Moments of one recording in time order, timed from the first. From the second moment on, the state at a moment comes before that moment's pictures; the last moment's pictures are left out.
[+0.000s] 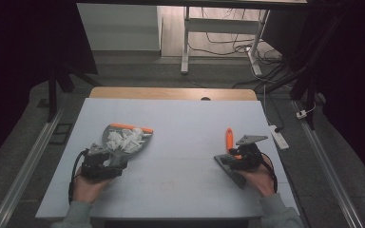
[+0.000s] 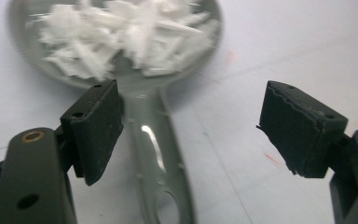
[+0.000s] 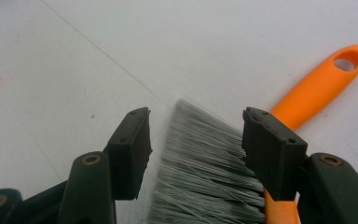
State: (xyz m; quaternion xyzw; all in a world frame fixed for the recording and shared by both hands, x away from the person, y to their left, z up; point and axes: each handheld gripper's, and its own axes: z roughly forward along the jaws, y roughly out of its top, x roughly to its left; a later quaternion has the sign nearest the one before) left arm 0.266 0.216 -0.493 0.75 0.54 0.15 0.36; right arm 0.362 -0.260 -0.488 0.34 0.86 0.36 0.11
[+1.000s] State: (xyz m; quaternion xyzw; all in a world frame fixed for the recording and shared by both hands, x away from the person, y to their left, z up) left arm 0.234 0.210 -0.503 0.81 0.40 0.14 0.40; right arm 0.309 -0.257 -0.495 0.30 0.87 0.39 0.10
